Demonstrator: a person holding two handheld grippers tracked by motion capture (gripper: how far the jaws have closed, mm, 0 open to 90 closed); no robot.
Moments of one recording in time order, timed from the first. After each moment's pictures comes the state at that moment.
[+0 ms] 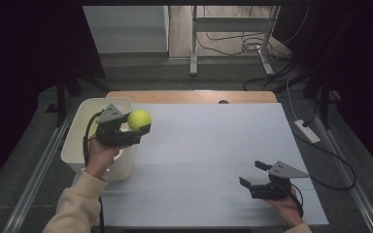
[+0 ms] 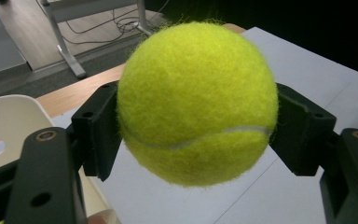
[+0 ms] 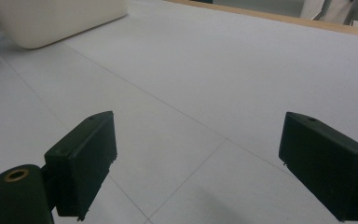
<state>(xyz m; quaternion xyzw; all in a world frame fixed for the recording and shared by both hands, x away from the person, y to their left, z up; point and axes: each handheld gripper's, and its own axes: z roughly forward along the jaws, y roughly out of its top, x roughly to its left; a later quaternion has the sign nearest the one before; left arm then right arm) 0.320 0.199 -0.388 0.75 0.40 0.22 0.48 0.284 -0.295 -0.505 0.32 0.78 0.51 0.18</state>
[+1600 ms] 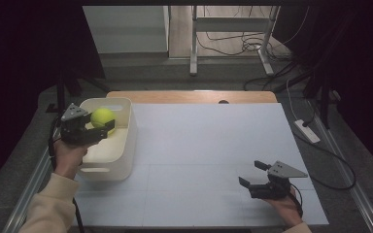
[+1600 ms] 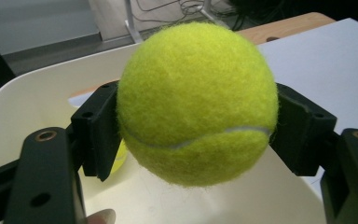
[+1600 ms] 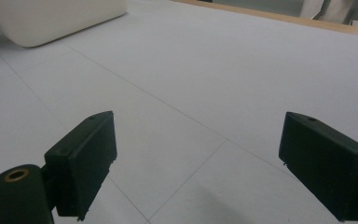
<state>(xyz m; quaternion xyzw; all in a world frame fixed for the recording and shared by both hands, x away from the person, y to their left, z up) 0.315 0.281 -0.396 0.71 0.51 0.26 0.42 0.285 -0.292 -0.506 0.32 0.78 0.50 0.19</state>
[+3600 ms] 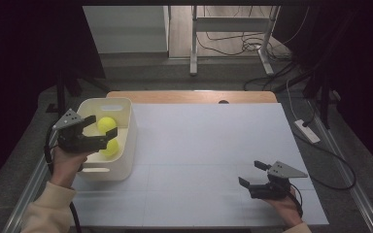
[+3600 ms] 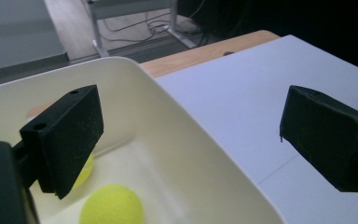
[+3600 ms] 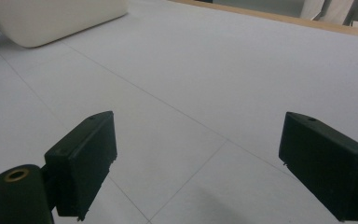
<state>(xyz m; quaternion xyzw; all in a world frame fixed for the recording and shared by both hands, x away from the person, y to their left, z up) 0.288 0.271 -0.392 0.72 0.44 0.24 0.48 0.284 -0.292 -0.505 0.32 0.78 0.50 0.19</state>
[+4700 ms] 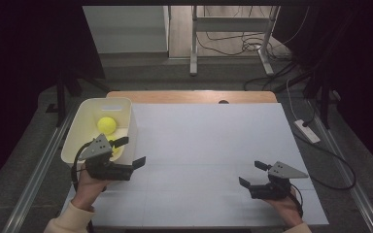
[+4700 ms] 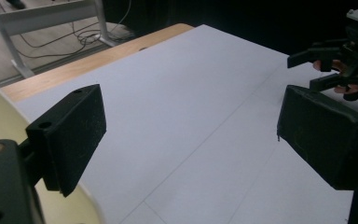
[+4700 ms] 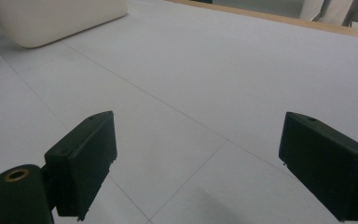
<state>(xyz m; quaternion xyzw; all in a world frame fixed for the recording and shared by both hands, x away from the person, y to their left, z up) 0.251 0.206 -0.420 0.76 0.33 0.18 0.53 0.283 -0.293 -0.505 0.32 0.78 0.50 0.19</state>
